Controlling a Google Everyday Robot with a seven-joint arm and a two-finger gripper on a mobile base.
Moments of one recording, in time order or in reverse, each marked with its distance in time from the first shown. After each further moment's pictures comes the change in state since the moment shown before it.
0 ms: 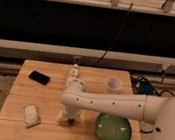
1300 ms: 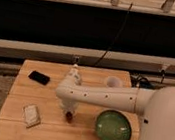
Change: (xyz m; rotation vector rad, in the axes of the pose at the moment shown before) arm 0.035 -0.021 -0.014 -0.050 0.041 -0.040
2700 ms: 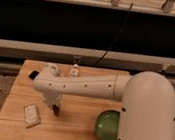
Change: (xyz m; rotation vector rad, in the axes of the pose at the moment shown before) arm 0.020 -0.068 -0.029 -0.041 0.018 -0.108
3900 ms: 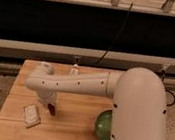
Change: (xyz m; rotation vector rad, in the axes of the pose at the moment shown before) arm 0.004 -0.025 -0.004 -0.003 -0.013 -0.081
